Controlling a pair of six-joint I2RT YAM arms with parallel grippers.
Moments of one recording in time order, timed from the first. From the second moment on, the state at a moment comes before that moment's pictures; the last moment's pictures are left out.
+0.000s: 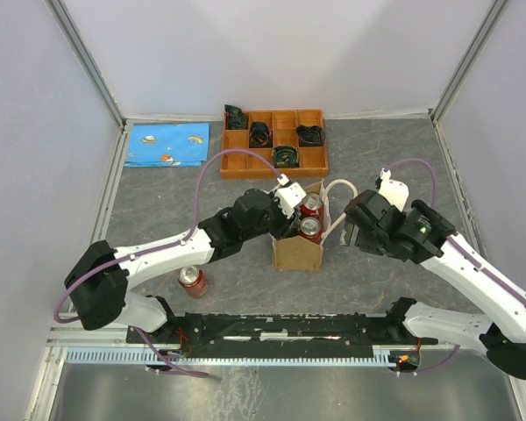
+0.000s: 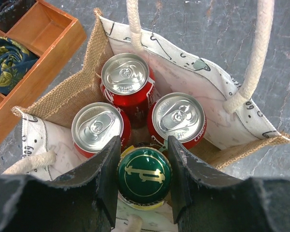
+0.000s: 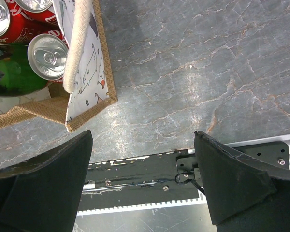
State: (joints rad) left arm -0.93 1.40 0.90 0.12 0.00 0.08; right arm 0.82 1.03 1.21 -1.32 0.47 1.00
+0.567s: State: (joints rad) left arm -0.95 1.43 0.84 0.24 -0.06 0.14; right arm 0.82 1.02 1.21 -1.33 0.47 1.00
